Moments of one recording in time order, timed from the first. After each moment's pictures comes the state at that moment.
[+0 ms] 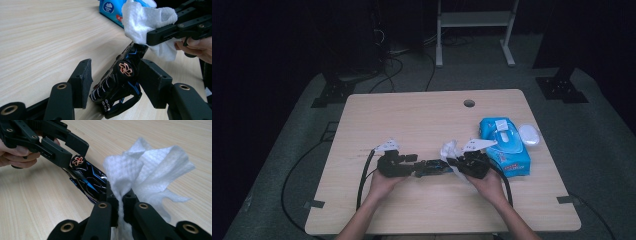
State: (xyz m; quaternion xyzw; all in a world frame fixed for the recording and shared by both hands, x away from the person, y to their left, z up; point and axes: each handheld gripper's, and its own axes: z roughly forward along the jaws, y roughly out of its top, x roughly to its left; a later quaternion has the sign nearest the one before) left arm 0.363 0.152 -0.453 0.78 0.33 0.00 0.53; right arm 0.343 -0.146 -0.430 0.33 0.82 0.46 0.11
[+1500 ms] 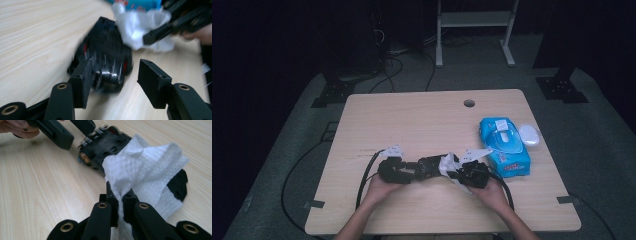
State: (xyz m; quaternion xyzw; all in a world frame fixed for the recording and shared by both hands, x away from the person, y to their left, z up) left arm 0.353 0.147 -0.459 0.83 0.29 0.00 0.47; right arm 0.329 -0.144 -0.453 0.30 0.85 0.42 0.07
